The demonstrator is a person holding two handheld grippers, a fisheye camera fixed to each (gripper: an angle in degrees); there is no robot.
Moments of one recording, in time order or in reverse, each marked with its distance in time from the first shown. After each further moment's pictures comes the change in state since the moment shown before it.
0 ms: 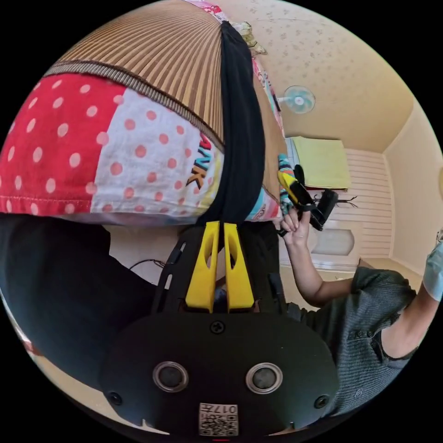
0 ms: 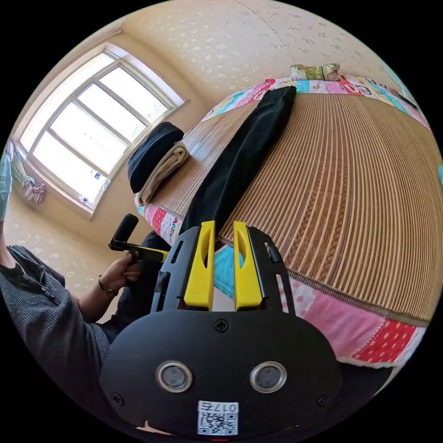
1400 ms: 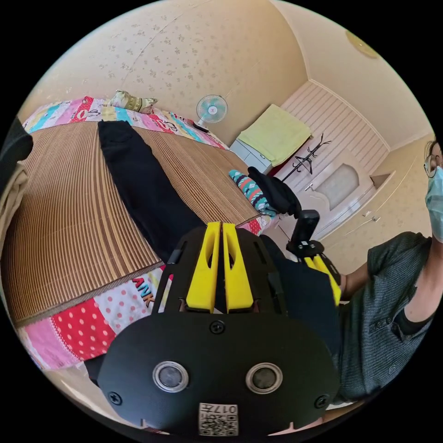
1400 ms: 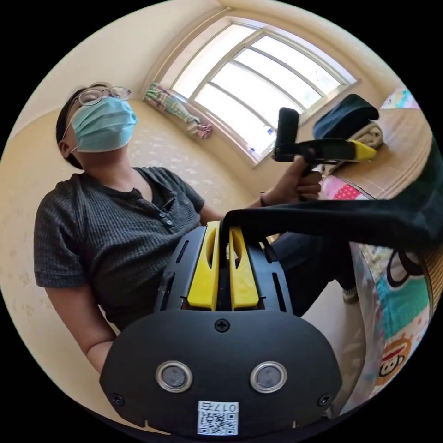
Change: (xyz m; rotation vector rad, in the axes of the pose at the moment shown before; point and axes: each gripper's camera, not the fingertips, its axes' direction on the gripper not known) left arm 0.188 0.003 0.004 0.156 -0.159 0.642; right arm -0.066 0.067 -0.171 -0.223 -1.018 -0.603
